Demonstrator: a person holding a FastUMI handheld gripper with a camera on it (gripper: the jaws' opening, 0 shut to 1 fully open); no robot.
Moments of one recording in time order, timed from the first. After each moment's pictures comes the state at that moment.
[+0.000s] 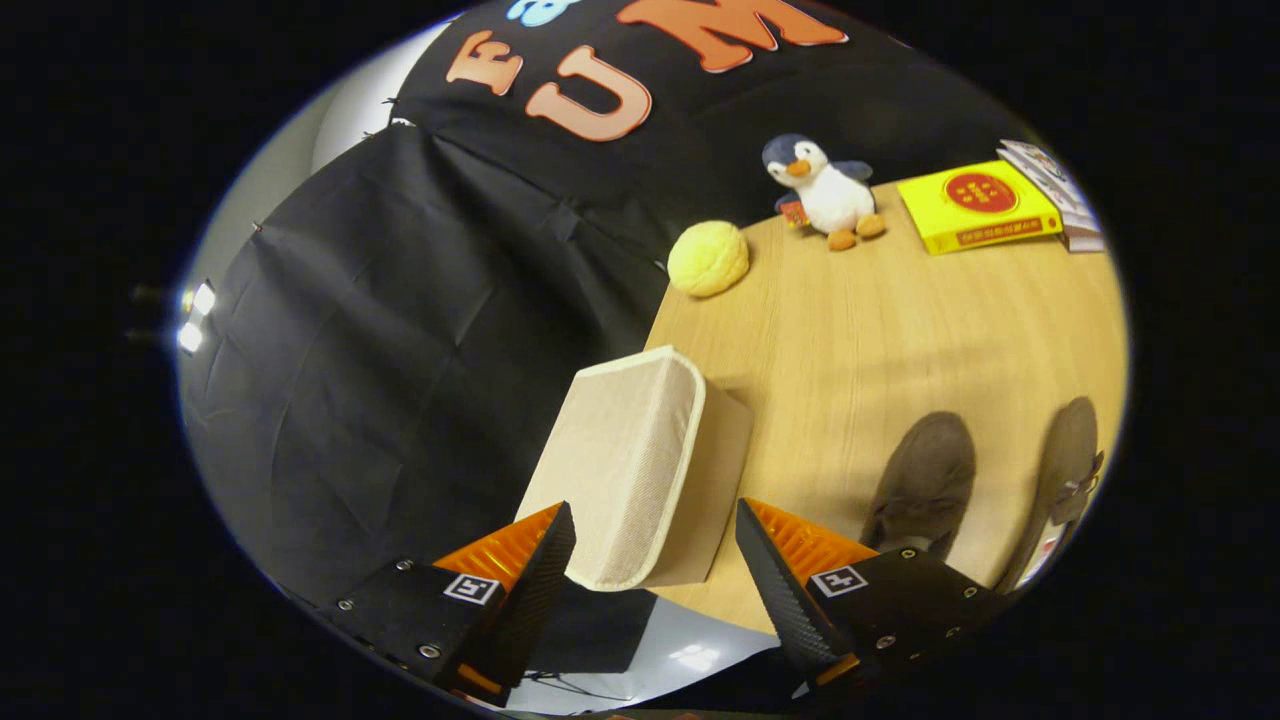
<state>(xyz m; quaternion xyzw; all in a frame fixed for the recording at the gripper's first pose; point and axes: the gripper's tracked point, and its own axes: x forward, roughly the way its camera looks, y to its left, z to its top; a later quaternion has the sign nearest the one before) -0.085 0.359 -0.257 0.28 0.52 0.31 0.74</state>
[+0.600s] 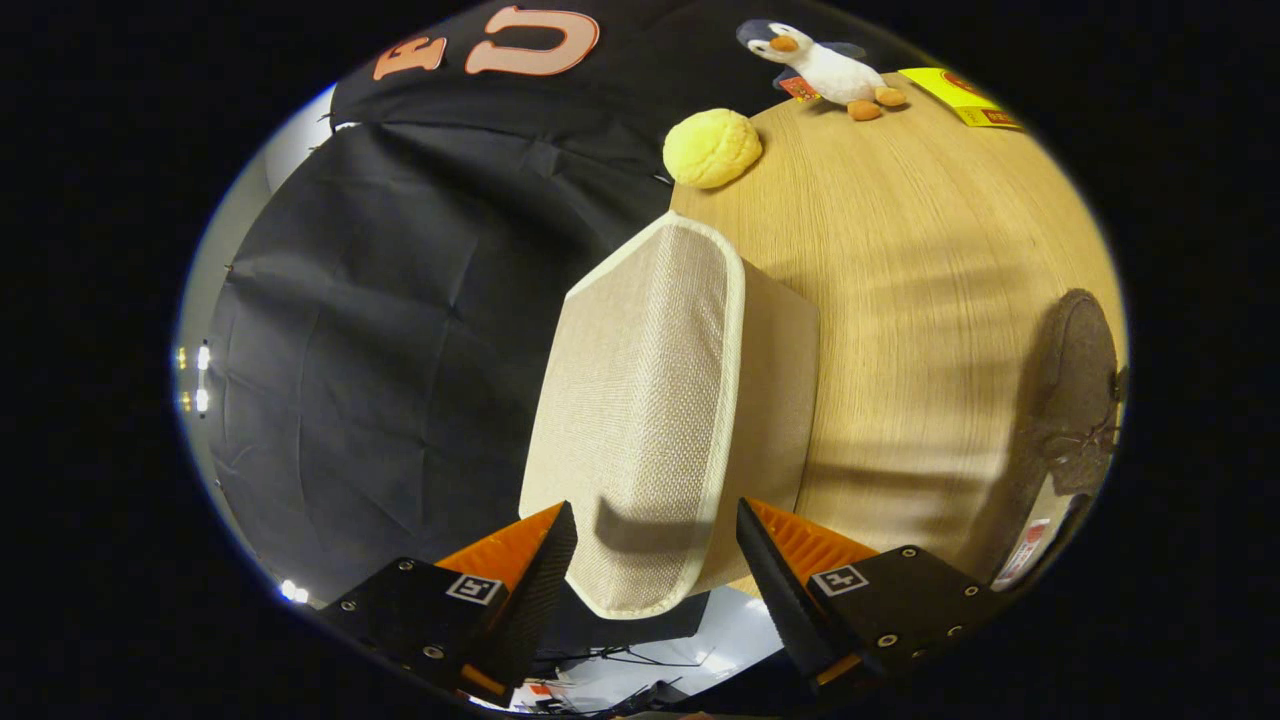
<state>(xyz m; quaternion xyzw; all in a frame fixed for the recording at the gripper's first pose) -0.115 0.437 -0.322 0.31 0.59 0.34 0.66</state>
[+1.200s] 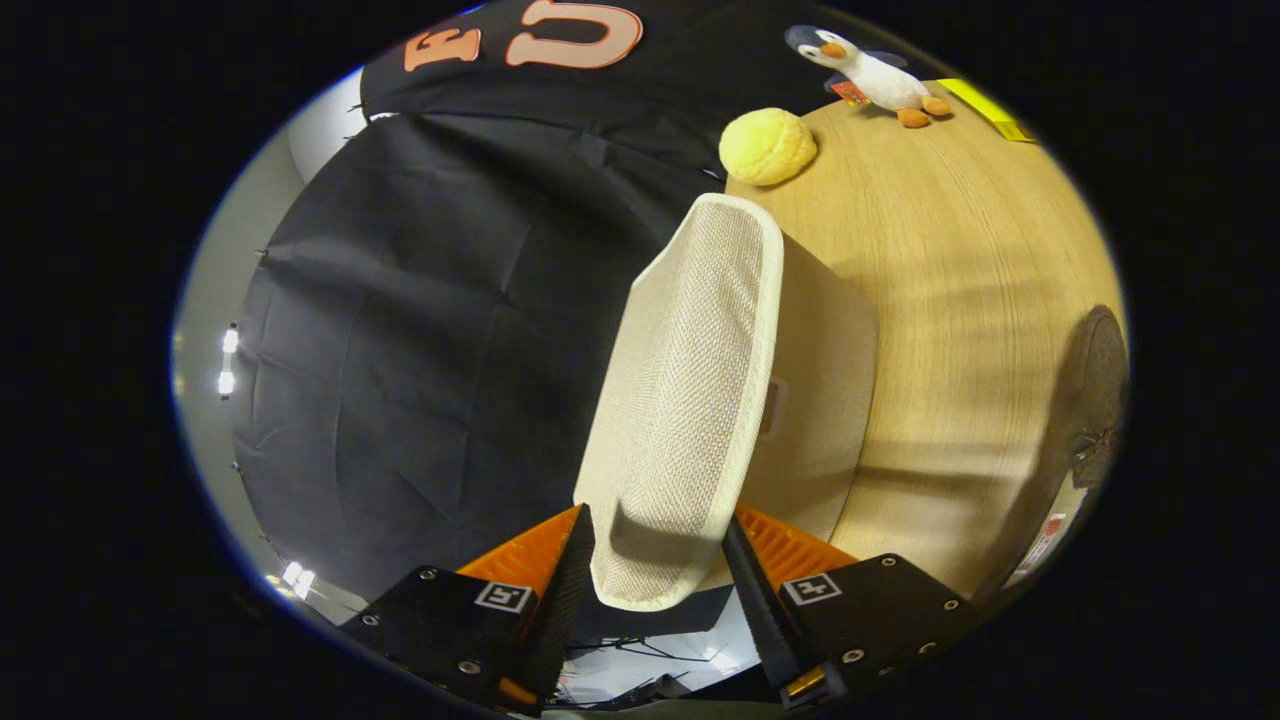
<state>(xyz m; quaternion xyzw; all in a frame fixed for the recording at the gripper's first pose) -0.115 0.445 -0.252 0.34 0.56 0.41 0.64</state>
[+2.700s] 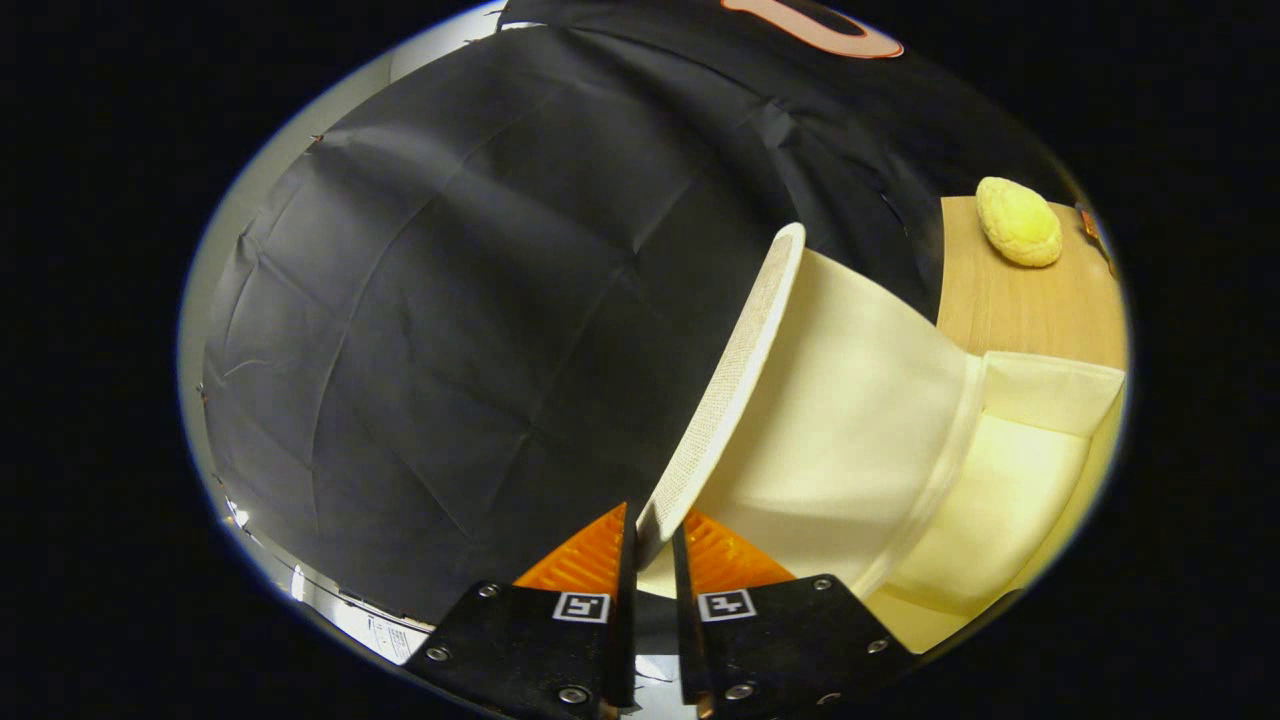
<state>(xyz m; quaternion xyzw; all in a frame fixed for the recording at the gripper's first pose) -0.119 0.716 -0.150 0.24 0.51 0.49 0.67</state>
